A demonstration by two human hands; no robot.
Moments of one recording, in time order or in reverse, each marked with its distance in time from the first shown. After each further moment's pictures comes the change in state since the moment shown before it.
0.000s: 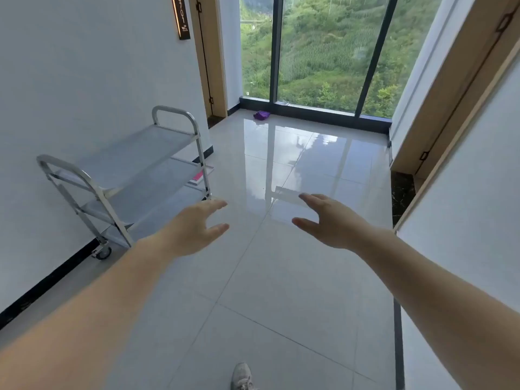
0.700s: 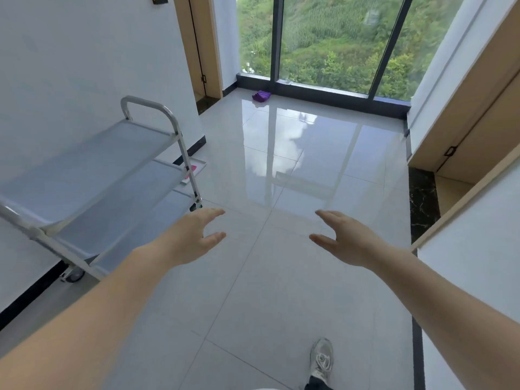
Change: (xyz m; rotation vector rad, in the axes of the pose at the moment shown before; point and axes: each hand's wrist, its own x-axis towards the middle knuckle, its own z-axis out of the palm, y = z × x) left_hand 0.288 -0.086 0.029 -0.004 -0.116 -0.084; right_hand 0.271 0.144 0.009 0.016 -0.148 0.140
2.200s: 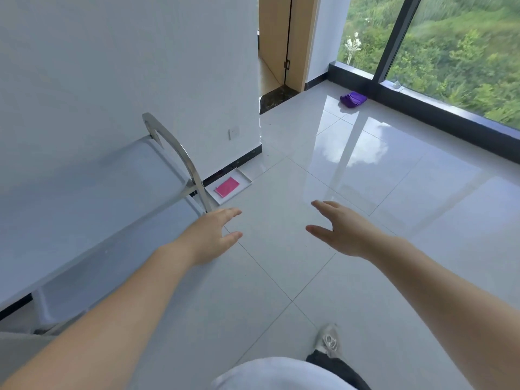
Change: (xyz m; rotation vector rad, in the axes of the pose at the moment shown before) left_hand 0.552 -0.143 -0.090 -0.118 0.046 -0.413; right_hand 0.693 0.012 -0.141 -0.092 -0.234 -0.371
